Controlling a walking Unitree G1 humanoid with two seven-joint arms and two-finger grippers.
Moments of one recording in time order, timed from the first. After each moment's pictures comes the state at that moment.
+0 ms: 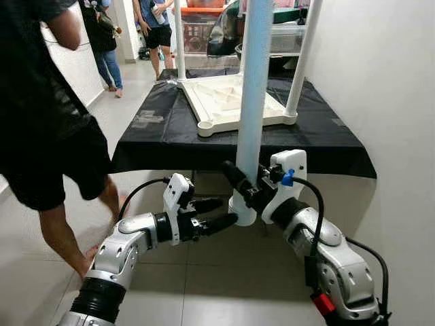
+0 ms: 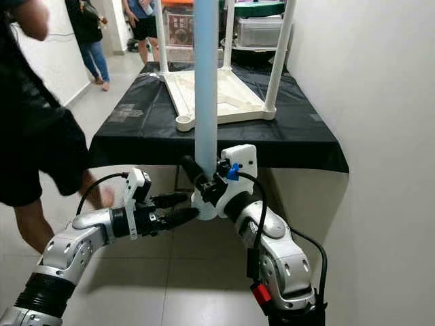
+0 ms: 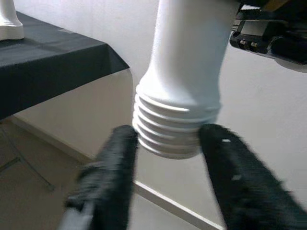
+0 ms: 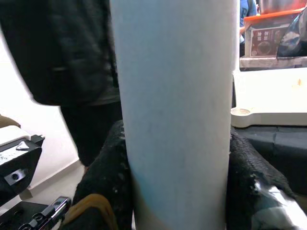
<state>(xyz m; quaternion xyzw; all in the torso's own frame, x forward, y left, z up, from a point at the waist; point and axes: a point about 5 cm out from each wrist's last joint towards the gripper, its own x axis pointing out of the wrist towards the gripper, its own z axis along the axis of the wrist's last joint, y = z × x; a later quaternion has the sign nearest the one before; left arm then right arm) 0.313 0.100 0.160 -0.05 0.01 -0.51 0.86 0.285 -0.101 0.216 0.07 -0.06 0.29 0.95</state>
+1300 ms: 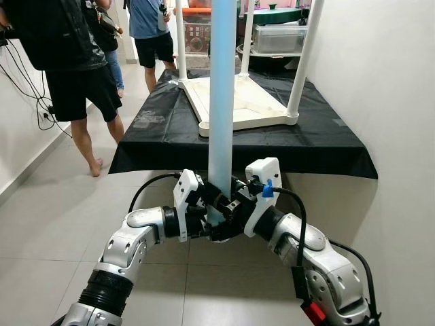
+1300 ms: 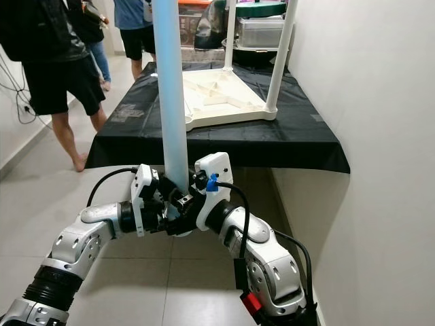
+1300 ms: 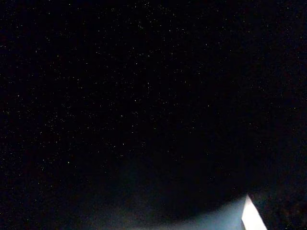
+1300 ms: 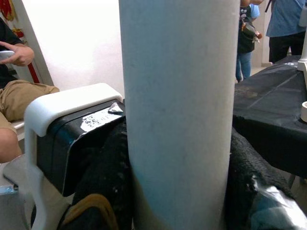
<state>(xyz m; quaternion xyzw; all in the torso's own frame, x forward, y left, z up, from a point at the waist) 0.312 0.085 0.171 -0.02 -0.01 -0.58 0.81 0.271 -0.072 0.212 0.08 -0.04 0.40 0.91</state>
